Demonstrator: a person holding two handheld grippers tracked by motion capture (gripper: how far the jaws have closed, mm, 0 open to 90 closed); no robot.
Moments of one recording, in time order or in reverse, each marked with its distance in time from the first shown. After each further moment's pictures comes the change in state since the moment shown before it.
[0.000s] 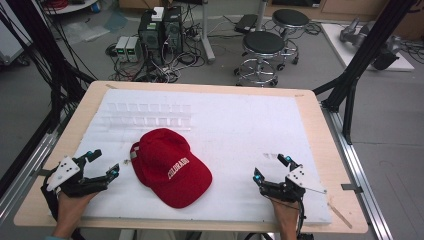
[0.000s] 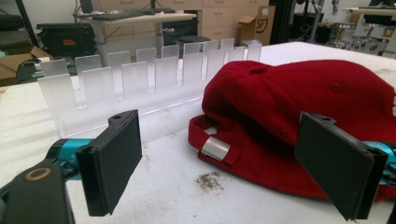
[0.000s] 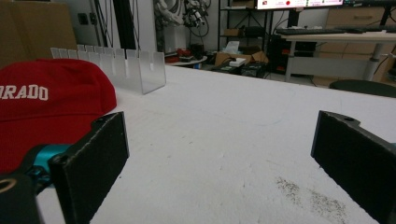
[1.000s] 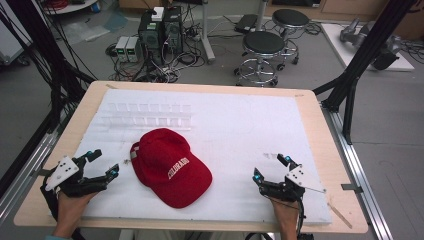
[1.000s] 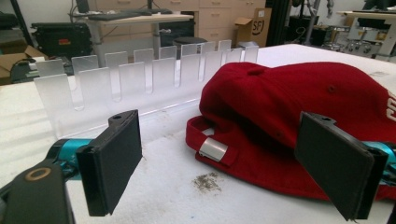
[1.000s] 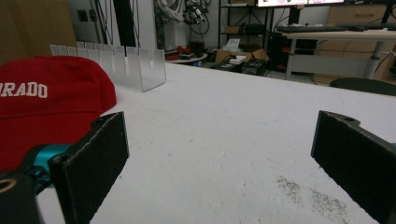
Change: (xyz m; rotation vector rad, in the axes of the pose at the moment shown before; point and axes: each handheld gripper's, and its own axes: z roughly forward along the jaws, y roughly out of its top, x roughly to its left) left arm 0.002 0.000 0.000 -0.004 -0.016 -0.012; right arm 0.000 0.000 0.001 0.009 -0.001 -0.006
